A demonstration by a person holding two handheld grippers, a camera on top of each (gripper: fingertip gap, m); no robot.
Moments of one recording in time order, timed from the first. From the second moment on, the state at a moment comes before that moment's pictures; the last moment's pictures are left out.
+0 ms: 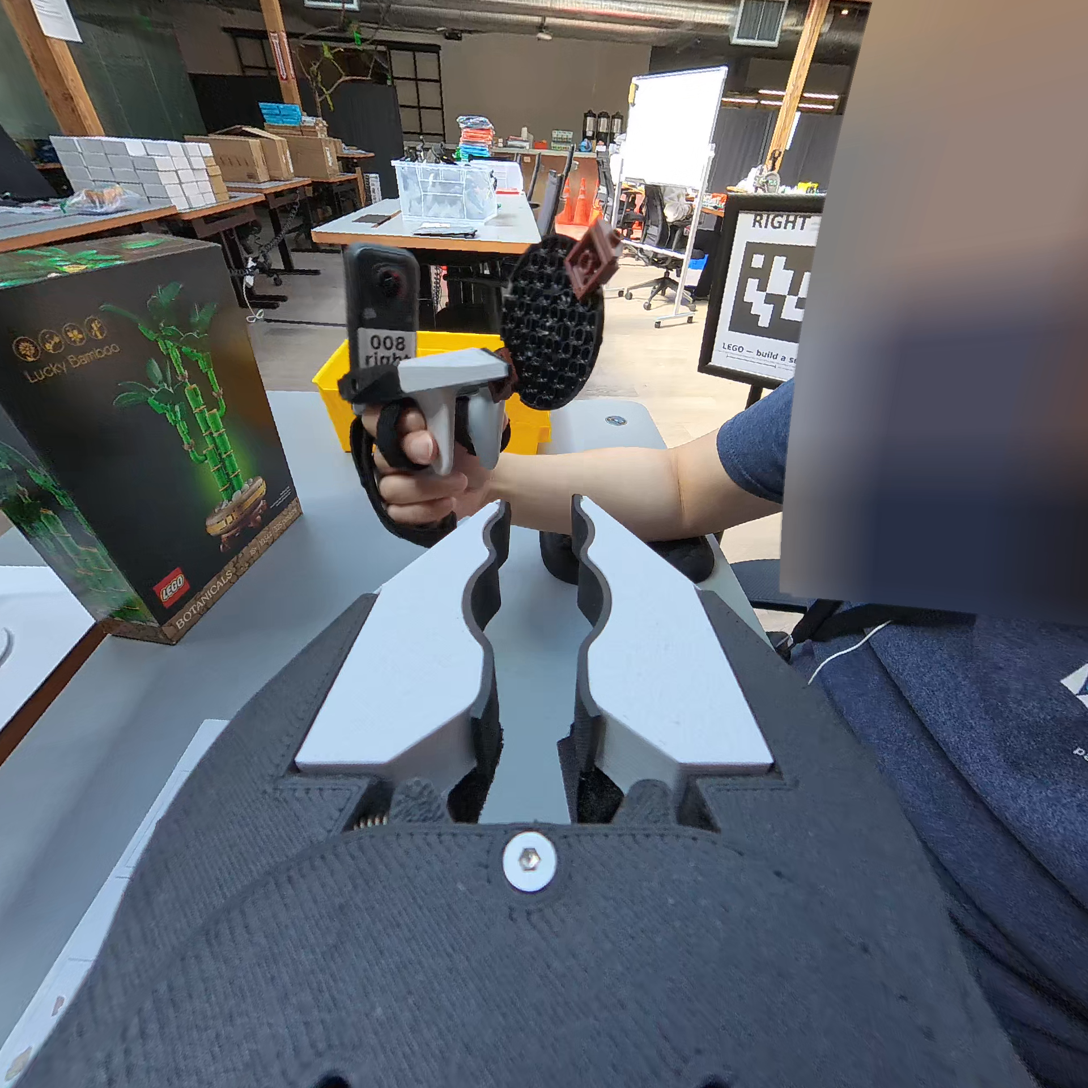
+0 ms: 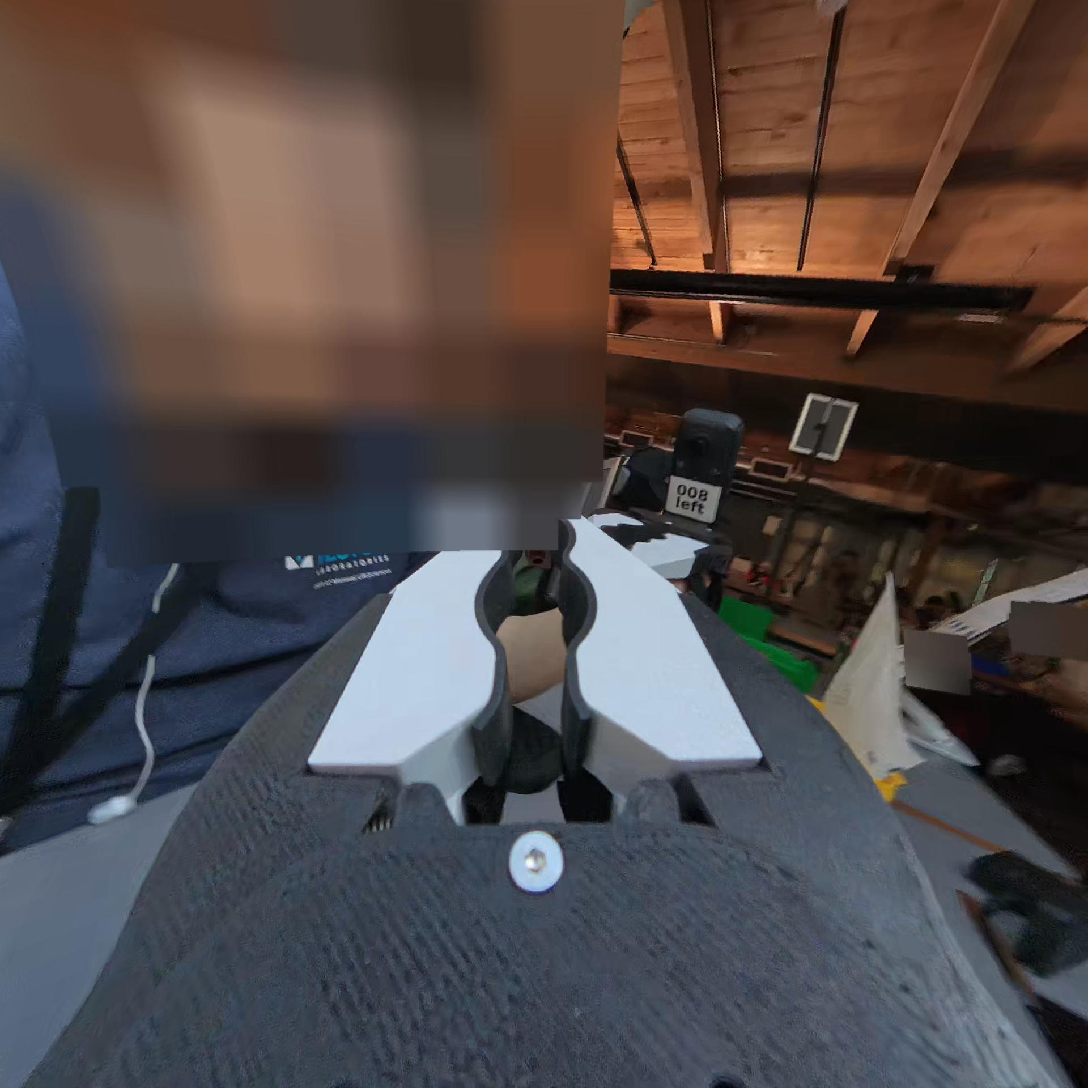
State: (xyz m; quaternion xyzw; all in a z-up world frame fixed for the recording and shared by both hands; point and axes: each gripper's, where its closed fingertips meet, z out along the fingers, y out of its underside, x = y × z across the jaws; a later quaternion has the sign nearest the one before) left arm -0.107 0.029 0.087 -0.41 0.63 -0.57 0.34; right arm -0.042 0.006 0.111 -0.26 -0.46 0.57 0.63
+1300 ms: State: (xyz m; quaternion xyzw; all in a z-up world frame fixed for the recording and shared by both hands) left arm -0.110 0.008 0.086 -0.38 0.66 -0.55 0.34; right arm -0.011 -0.041 0.153 -0.17 -0.52 0.36 0.75
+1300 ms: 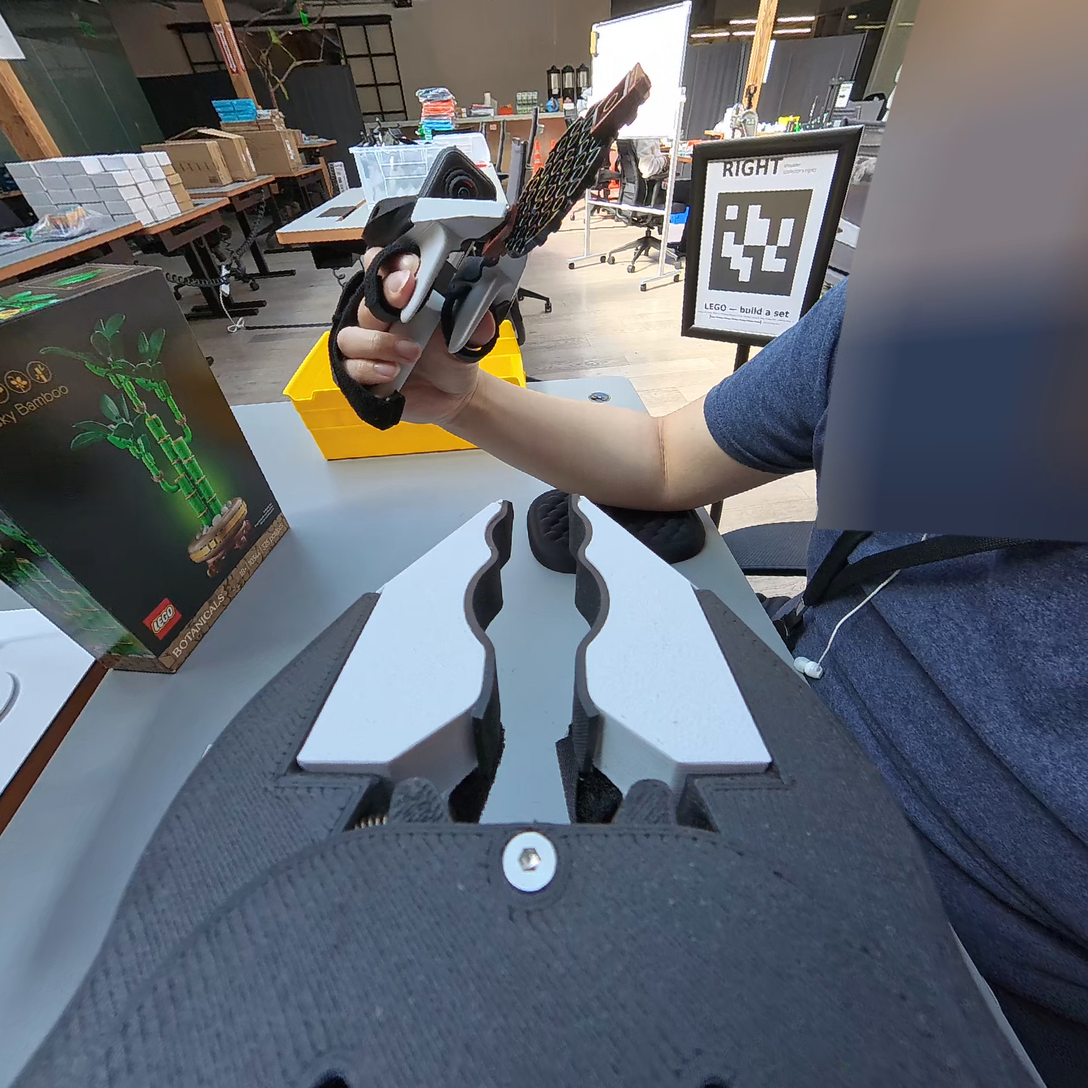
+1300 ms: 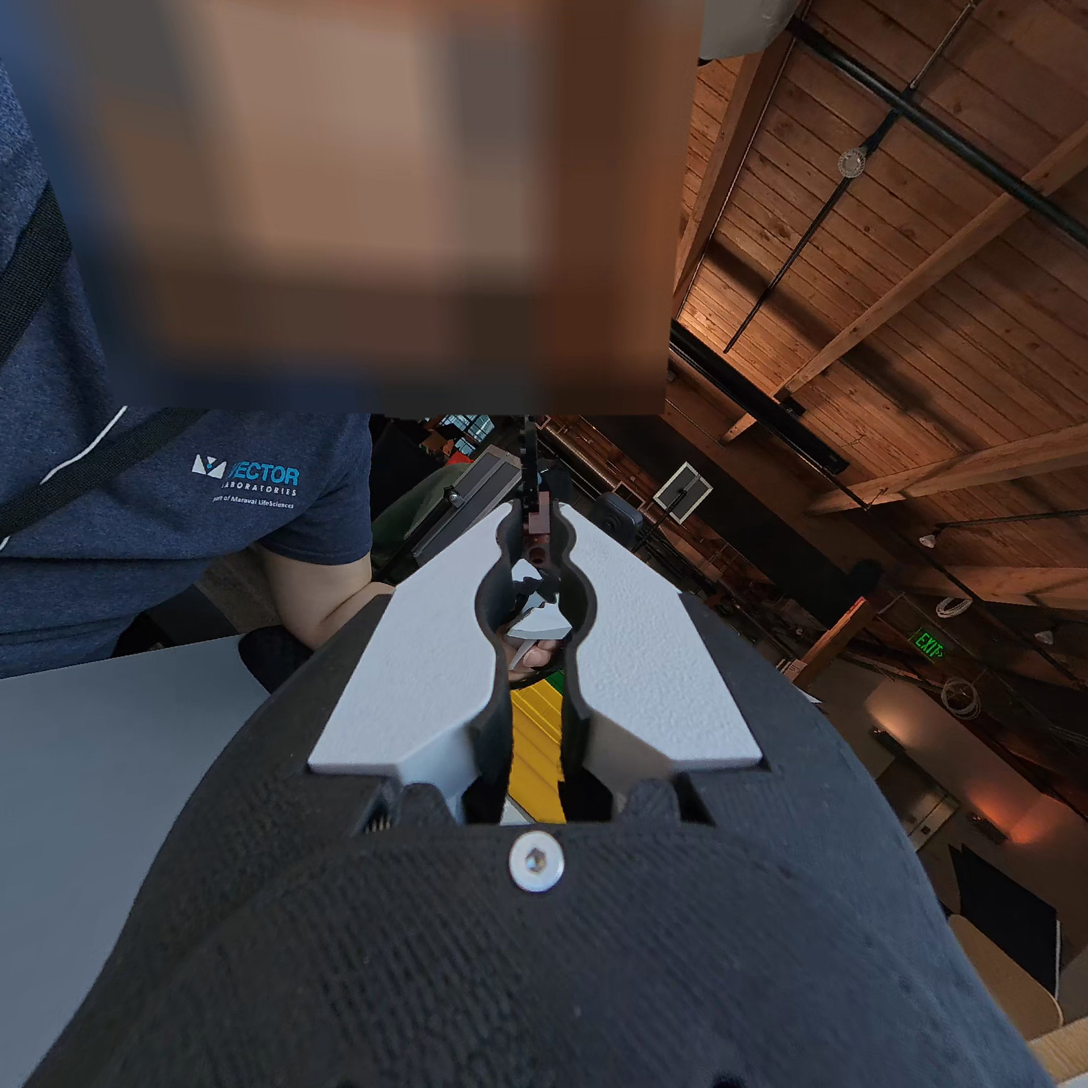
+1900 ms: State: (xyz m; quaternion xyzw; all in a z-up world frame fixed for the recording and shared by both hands) left arm -0.111 0.016 0.085 -0.39 0.66 -0.54 0.35; right arm 0.003 -0.011 0.141 -0.21 -0.48 0.37 0.77
